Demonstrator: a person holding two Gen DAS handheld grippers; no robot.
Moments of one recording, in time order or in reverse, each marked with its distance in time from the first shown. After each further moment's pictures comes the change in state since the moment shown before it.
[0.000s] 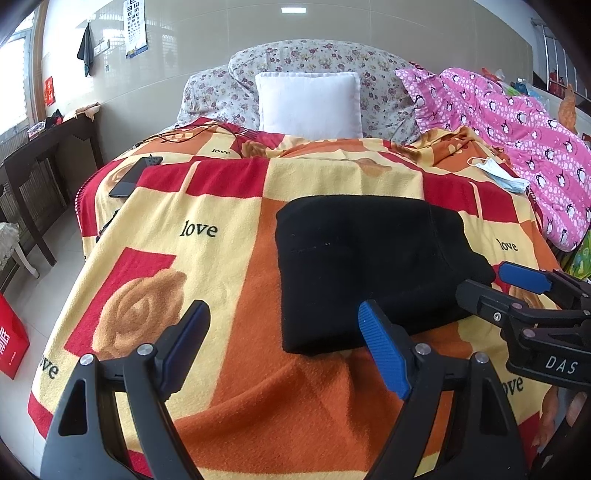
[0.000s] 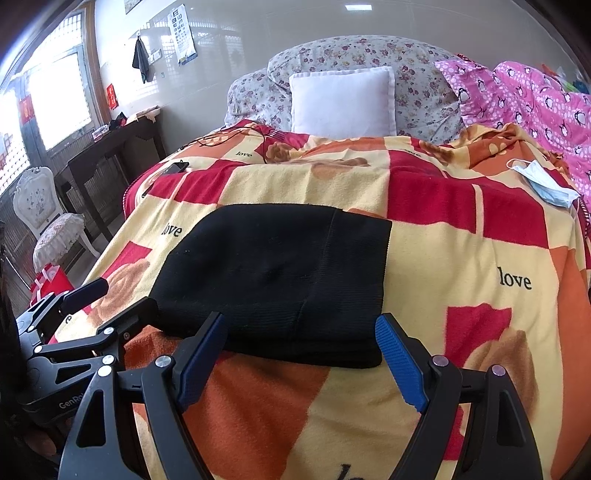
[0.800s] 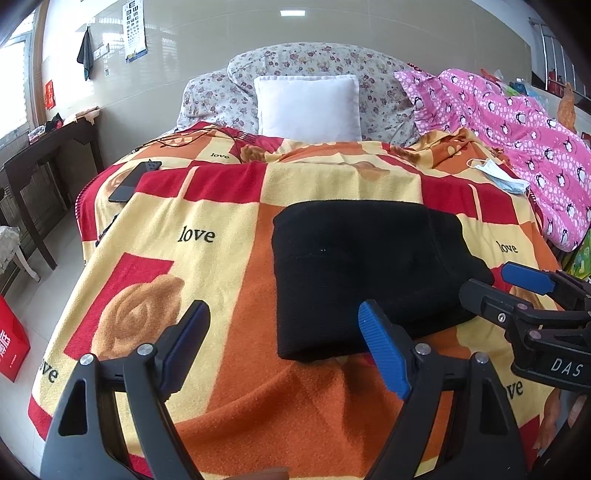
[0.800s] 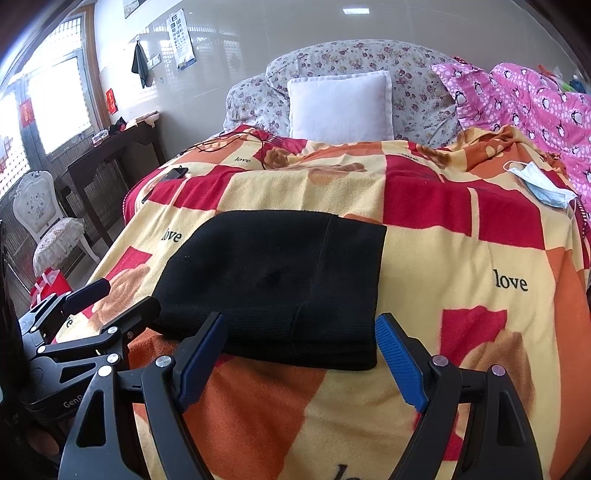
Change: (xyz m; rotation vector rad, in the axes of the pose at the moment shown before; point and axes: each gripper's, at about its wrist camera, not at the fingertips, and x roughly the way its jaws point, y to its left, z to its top) left arm -0.002 -0.003 0.002 0.006 -0.008 0.004; right arm -0.004 -0.003 0.000 0.009 -0.023 0.001
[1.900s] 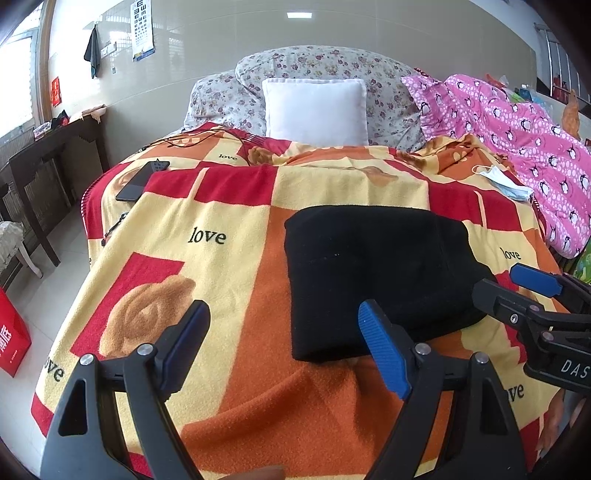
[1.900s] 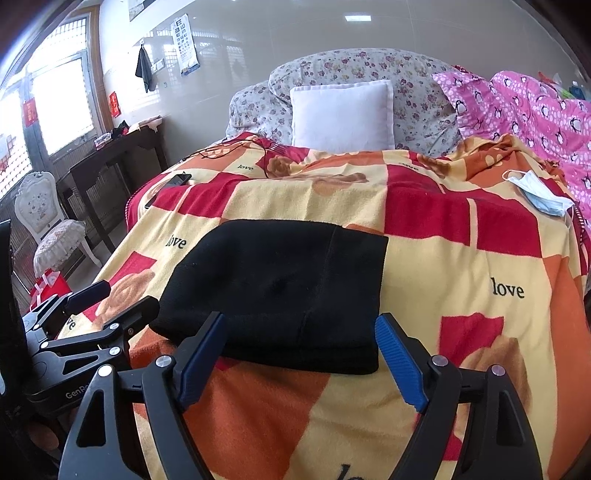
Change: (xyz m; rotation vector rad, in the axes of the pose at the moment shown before) left arm -0.001 0.011 0.003 -0.020 -0.009 0.008; right arm -0.008 0.005 0.003 -0.010 -0.026 -0.002
